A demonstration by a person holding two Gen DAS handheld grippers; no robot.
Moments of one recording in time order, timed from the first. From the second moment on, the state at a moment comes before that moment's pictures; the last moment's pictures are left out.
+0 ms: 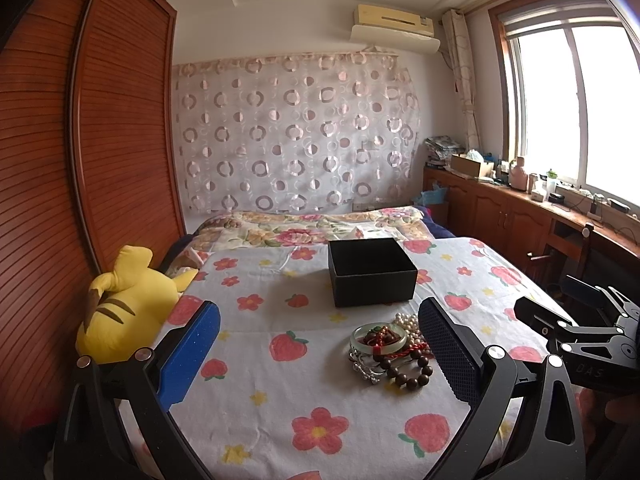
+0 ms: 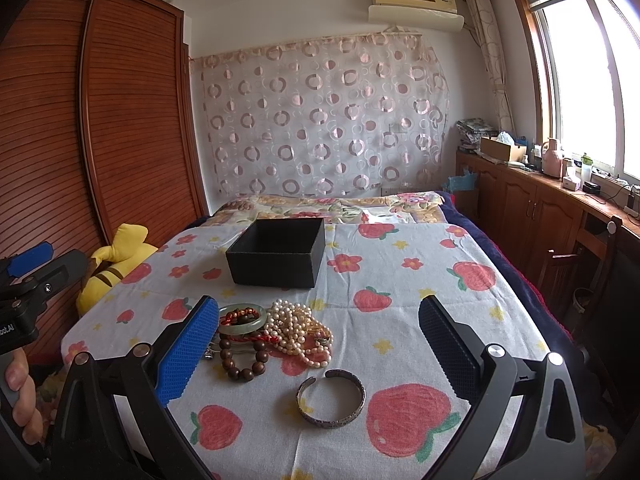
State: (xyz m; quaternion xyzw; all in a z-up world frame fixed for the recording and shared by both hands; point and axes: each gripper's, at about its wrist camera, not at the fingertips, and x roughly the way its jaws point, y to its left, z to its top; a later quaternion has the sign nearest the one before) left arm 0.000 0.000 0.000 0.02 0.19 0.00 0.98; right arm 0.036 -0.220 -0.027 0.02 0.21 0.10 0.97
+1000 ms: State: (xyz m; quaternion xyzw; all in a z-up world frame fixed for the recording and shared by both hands) left arm 0.014 -0.004 -0.023 0.02 0.22 -0.02 0.97; right arm 0.042 -0.224 -0.035 0.01 0.23 0.11 0.97
